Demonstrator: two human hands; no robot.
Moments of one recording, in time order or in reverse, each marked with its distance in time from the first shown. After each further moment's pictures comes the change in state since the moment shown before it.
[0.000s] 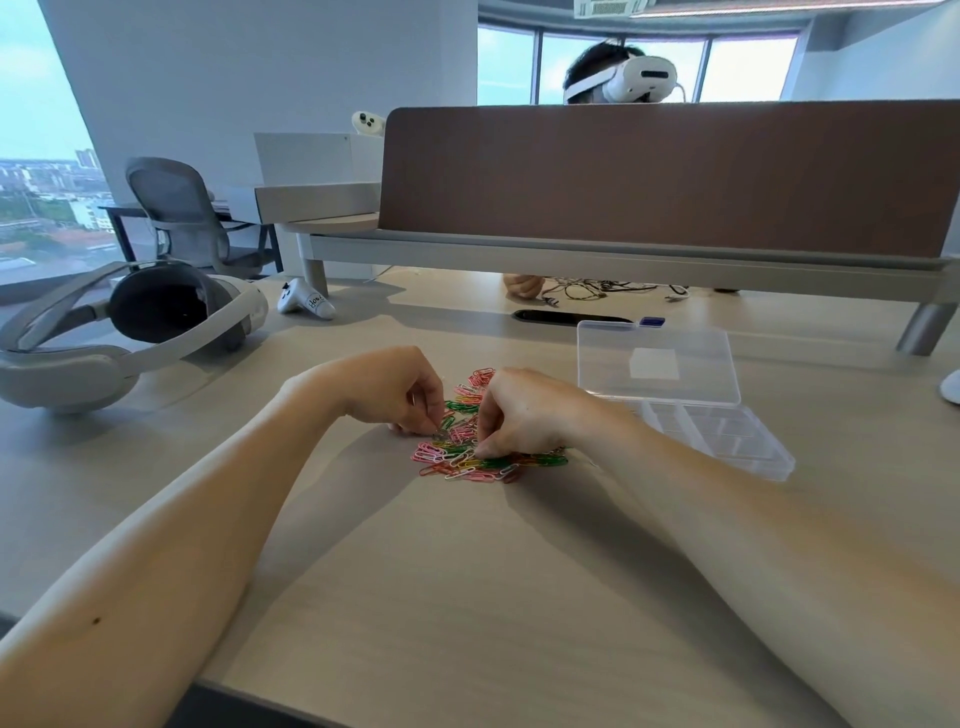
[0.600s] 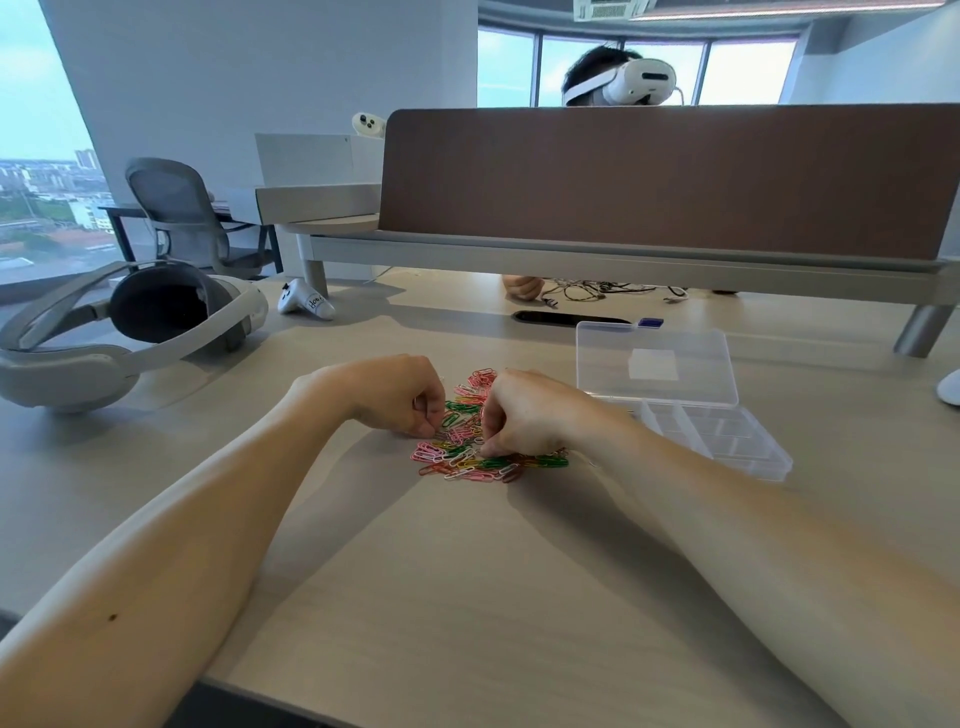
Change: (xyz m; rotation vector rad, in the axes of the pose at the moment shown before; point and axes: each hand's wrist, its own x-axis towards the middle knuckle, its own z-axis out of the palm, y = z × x) left_hand 0.002 0.007 0.005 0.206 -0.006 -0.018; right_hand -0.004 -0.002 0.000 -0.051 0.003 0.024
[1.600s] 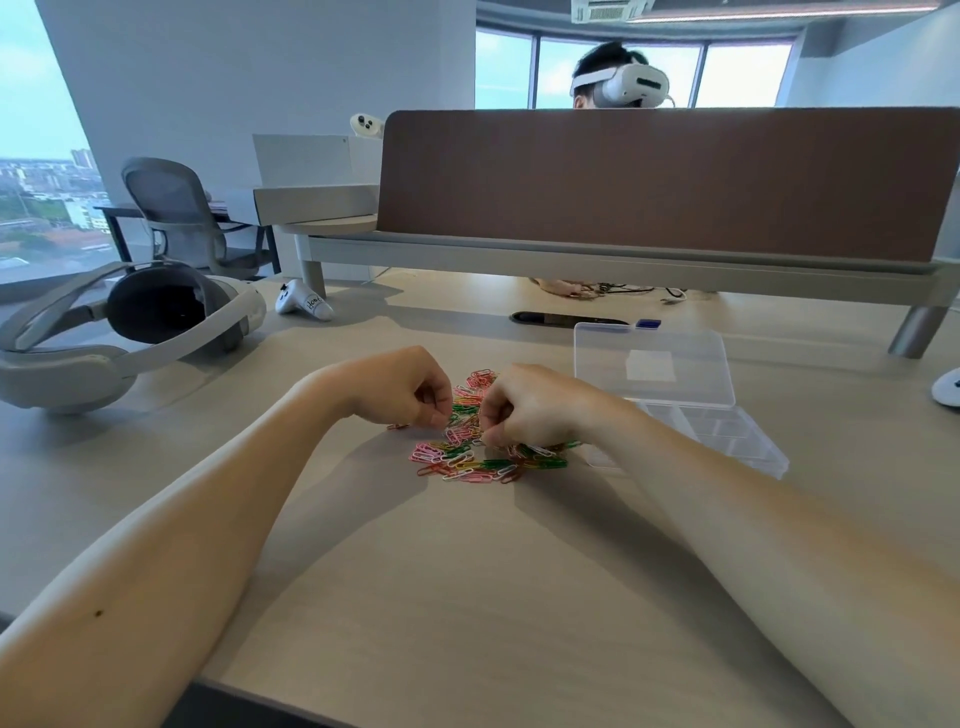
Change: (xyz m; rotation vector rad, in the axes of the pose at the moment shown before) left_hand -0.003 0.003 -0.003 -0.201 0.058 0.061; right_hand -0.005 0.006 -0.008 0.090 -0.013 -0.071
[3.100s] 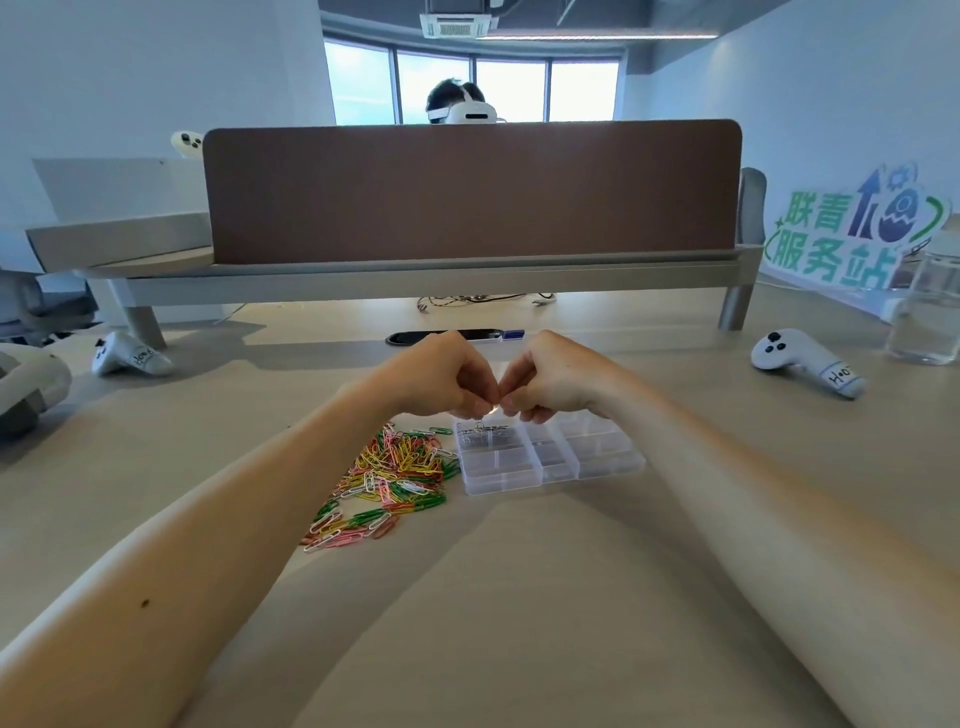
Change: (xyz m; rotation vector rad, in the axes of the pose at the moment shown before) left_hand 0.117 0.111 0.021 -0.094 0.060 0.311; right_hand -0.047 0.117 -0.055 0.364 0.268 0.334
